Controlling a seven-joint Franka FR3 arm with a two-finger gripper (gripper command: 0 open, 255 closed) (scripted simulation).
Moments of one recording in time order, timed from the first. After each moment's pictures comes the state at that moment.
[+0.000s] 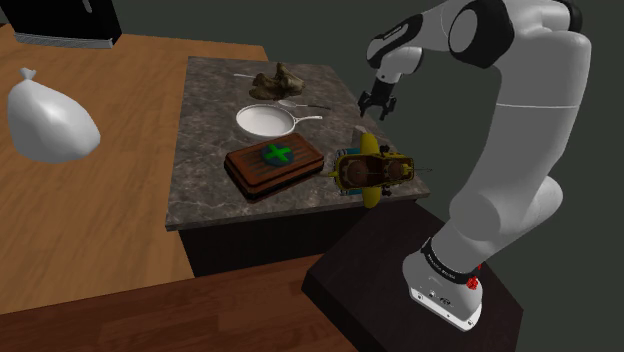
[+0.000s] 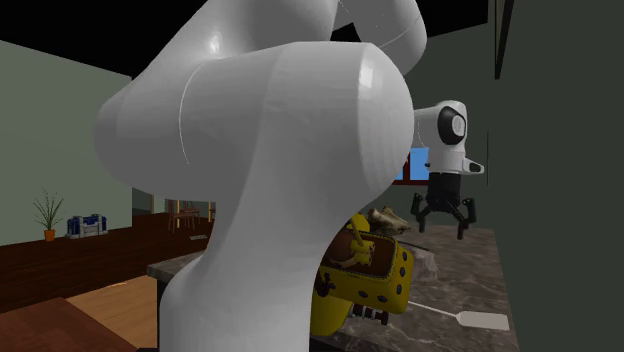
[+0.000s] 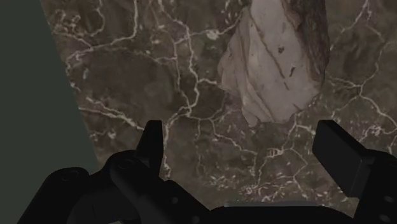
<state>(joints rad) -0.39 0.45 -0.30 -1.80 0.21 2.14 -0.09</state>
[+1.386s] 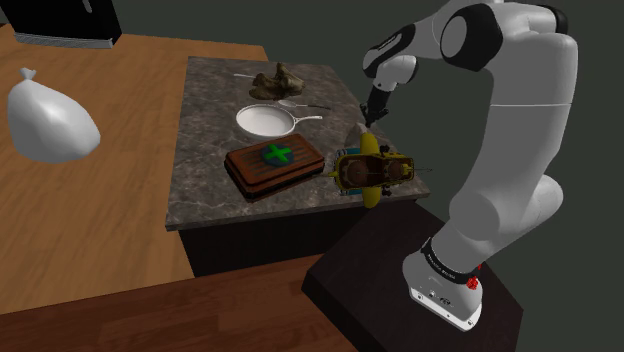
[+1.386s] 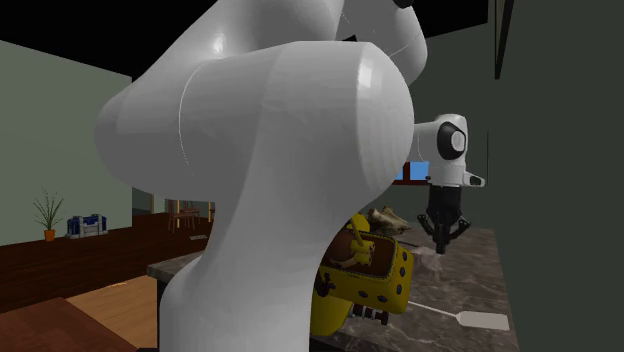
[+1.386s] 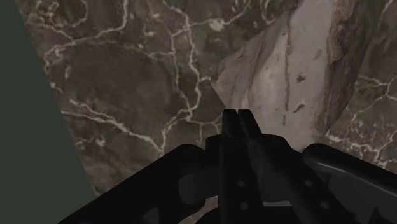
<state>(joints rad) -0.40 0.50 -0.29 -1.81 0.24 2.22 -0.11</state>
